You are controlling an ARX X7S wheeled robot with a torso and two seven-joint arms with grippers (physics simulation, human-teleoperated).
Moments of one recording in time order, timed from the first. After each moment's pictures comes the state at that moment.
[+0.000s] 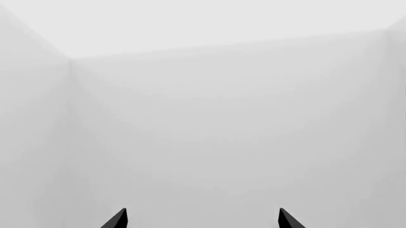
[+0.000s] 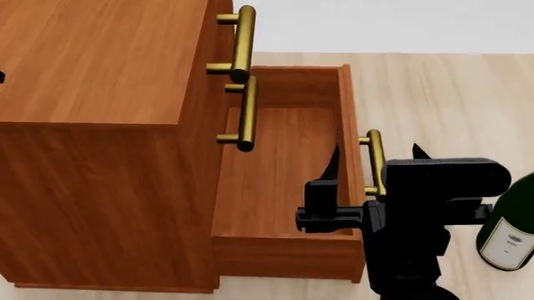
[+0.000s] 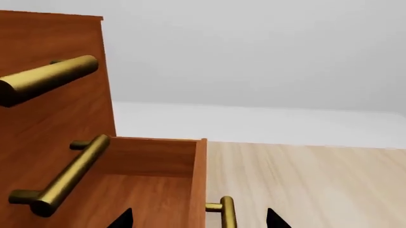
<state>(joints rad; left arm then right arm) -0.76 -0.36 0.00 0.73 -0.37 -0.73 -0.19 0.48 0.27 -0.12 -0.32 0.34 0.66 0.20</state>
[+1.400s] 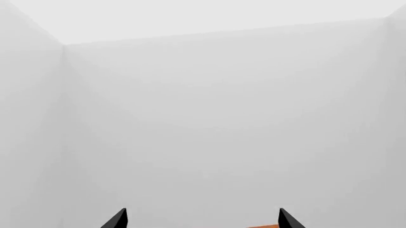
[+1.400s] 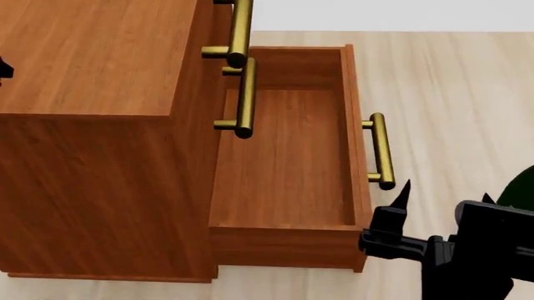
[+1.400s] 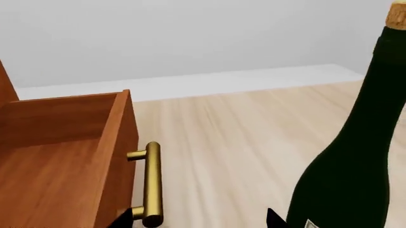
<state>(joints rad) -0.78 -0.36 0.04 0.71 -0.38 -0.71 -0.22 0.35 0.30 0.03 -0.25 0.38 0.56 0.27</state>
